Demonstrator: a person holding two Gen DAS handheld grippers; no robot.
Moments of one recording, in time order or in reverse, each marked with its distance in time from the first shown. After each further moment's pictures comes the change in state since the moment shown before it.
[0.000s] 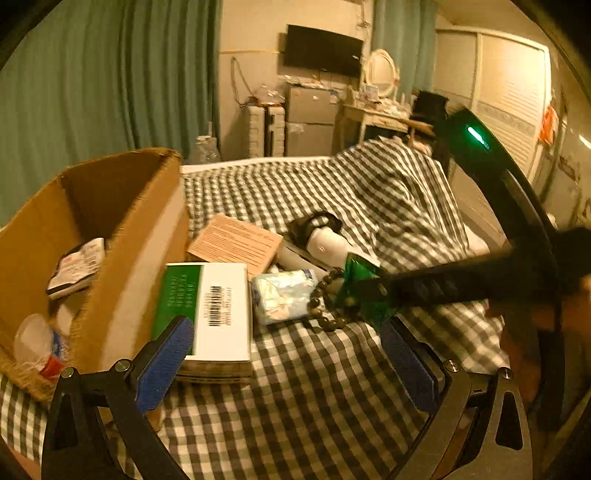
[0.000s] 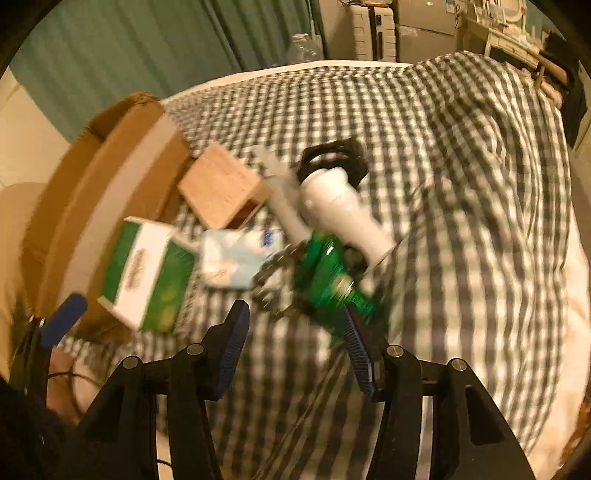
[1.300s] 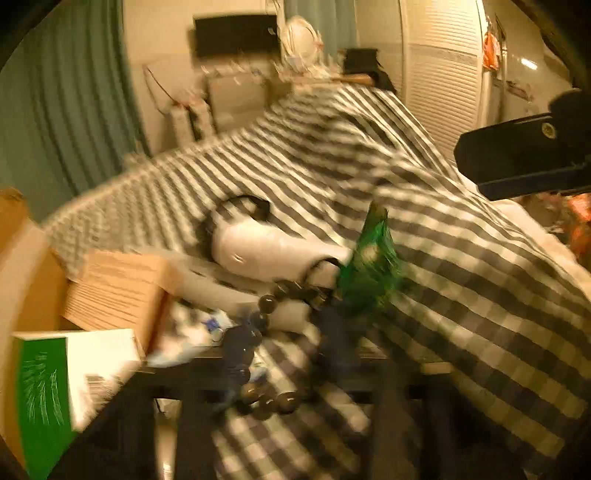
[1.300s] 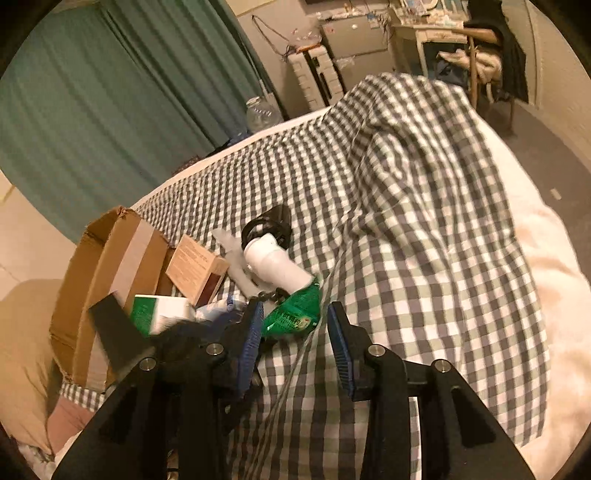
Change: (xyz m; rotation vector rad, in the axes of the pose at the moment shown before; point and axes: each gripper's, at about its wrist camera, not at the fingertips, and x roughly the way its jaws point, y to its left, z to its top) left arm 0.127 -0.052 0.009 0.269 0.080 -0.149; right arm -0.054 -0.079 -0.022 0.254 -0.192 0.113
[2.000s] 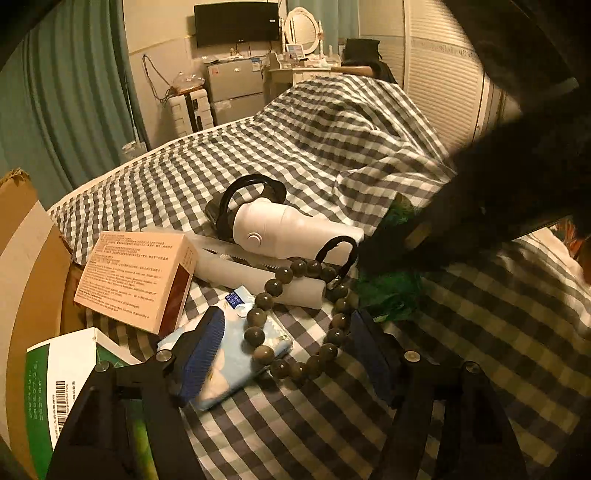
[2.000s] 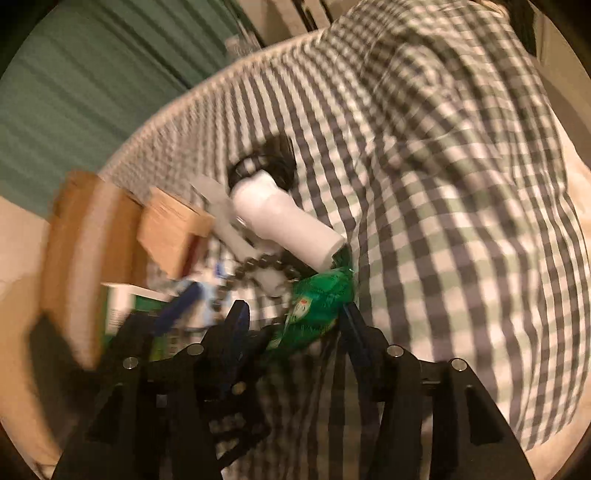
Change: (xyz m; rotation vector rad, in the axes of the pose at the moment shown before) left arm -0.014 0.013 -0.007 0.005 0.016 0.030; right arm 0.086 0.022 0.004 0.019 0.271 -0.078
